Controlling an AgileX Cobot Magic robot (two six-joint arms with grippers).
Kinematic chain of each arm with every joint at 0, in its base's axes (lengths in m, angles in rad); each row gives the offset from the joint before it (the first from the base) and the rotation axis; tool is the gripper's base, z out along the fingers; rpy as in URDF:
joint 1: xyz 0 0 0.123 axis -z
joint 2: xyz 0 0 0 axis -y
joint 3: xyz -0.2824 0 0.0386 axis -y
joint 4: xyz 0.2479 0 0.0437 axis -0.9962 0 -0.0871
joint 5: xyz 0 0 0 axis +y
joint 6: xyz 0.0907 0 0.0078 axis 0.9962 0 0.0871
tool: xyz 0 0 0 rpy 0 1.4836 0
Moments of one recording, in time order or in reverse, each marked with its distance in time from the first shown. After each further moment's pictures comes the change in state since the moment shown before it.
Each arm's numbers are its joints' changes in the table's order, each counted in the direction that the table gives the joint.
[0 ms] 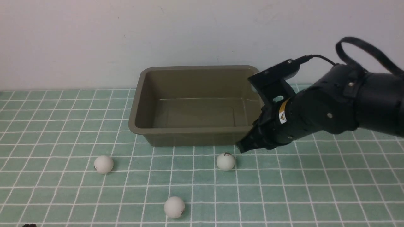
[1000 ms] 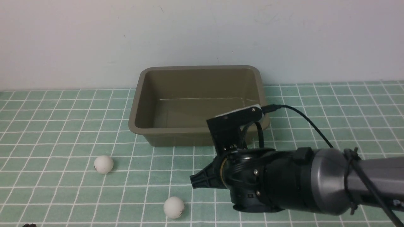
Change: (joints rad) right arm -0.356 -0.168 -0.030 0.746 0.066 1.167; left arm 0.000 0.000 0.000 0.000 0.000 0.000
